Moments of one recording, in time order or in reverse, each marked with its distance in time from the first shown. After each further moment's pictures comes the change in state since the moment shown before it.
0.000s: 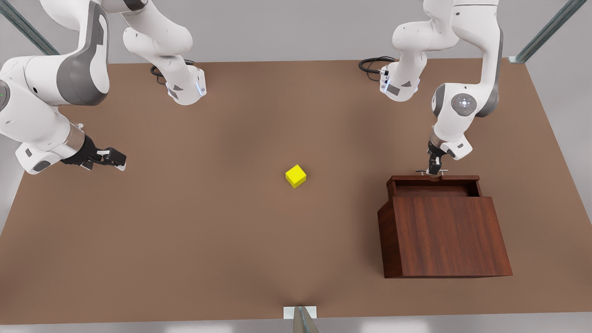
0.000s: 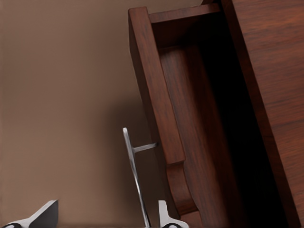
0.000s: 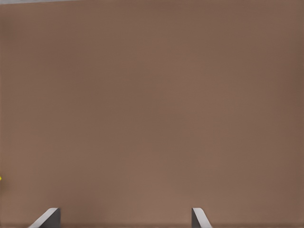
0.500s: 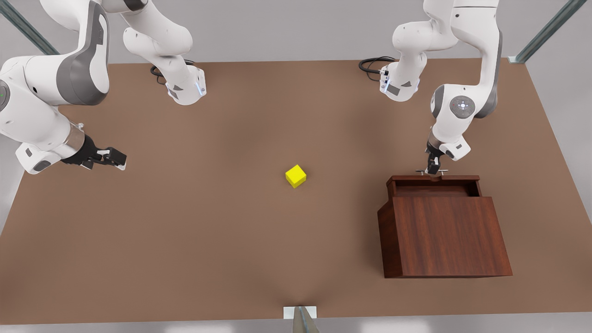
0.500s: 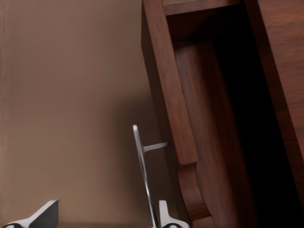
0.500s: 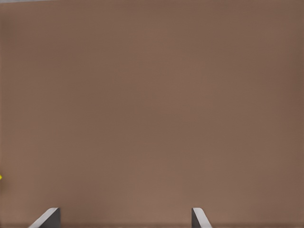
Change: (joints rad) left arm -0.001 0.010 -0.002 0.000 -0.003 -0.026 -0.030; right arm 0.000 0.000 0.000 0.001 0.001 -0.005 0.000
